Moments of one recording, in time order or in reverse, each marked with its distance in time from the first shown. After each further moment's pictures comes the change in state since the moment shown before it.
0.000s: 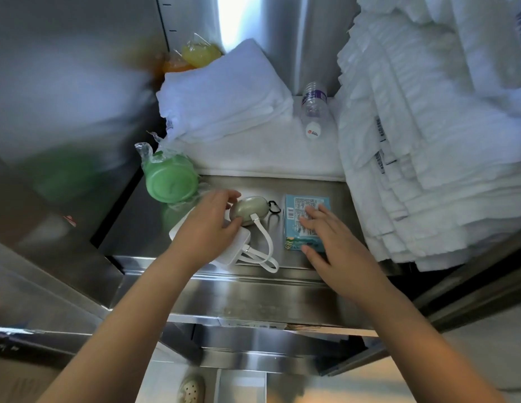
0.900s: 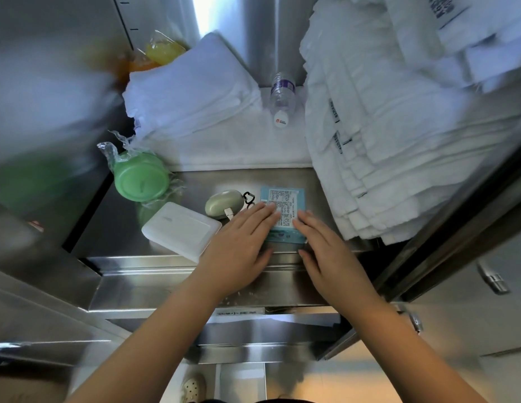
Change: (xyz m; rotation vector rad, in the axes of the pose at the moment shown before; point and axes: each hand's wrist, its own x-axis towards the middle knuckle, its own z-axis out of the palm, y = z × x) left_hand -0.031 0.053 0.061 0.340 -0.048 0.500; right_hand -0.050 0.010 0.007 0.045 0.204 -0.031
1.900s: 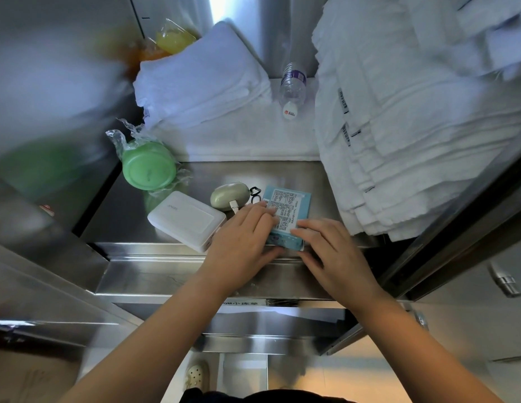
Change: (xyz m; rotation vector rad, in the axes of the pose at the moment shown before) left_hand -0.005 0.008 0.008 0.074 0.212 0.016; right_hand -0.003 0.025 0.014 -0.089 0.202 -0.325
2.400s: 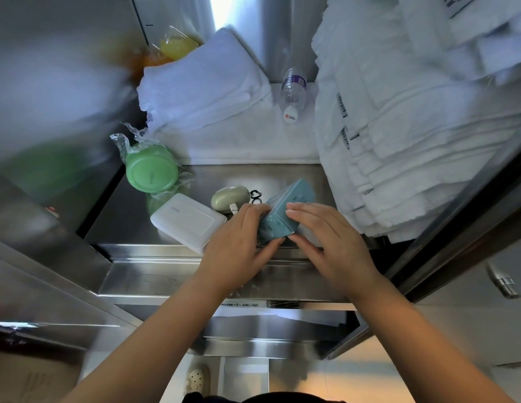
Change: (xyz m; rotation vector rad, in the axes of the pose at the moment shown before) left_hand 0.000 0.008 -0.017 -0.203 0.021 -0.245; right_hand 0.031 -0.010 -0.016 0.127 0.115 -0.053
